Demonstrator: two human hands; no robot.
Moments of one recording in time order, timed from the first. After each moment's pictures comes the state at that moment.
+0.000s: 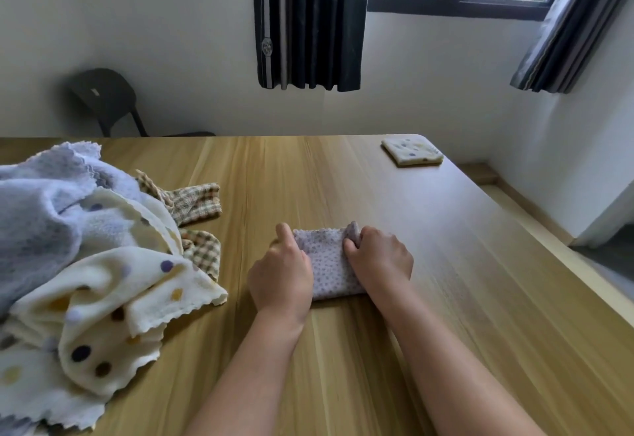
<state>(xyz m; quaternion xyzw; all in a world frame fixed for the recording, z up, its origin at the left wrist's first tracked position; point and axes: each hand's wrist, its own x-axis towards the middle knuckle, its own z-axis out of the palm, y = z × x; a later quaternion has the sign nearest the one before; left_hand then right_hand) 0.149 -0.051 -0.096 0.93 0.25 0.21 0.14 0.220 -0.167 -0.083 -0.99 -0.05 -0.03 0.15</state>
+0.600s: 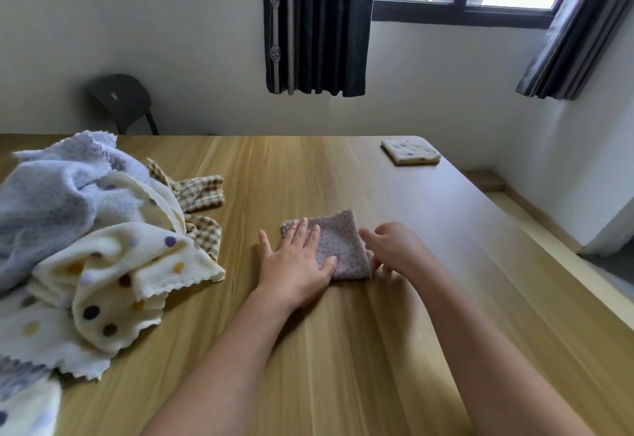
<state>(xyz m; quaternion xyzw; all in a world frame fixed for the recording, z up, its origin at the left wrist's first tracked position) 0.148 -0.056 -0.107 0.99 0.09 -0.01 0.08 0.216 -0.211 -0.066 -0.95 -0.08 0.12 0.28</state>
